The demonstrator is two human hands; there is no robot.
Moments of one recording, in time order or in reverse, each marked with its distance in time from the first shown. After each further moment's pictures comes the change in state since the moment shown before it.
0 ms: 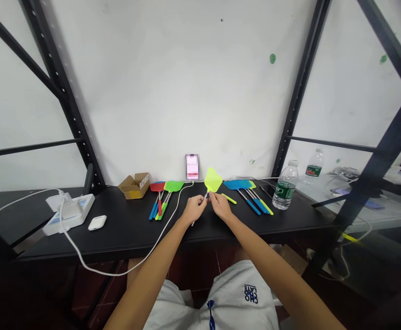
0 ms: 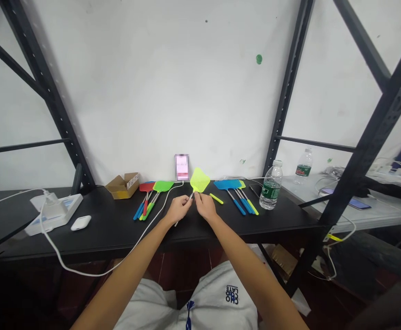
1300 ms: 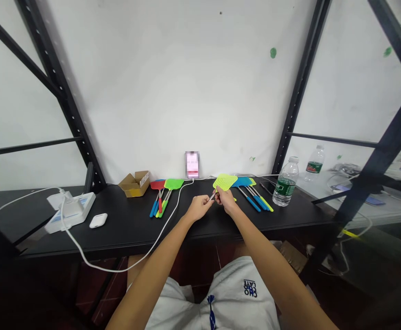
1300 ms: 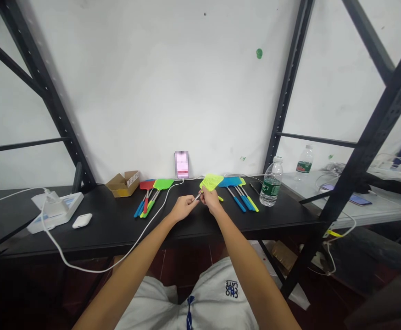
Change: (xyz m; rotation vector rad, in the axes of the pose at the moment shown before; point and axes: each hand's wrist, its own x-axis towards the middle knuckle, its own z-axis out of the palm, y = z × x) left_hand 0.000 0.008 0.010 0.002 -0.129 0.013; right_hand 0.014 0.009 -0.007 0.802 -0.013 0.436
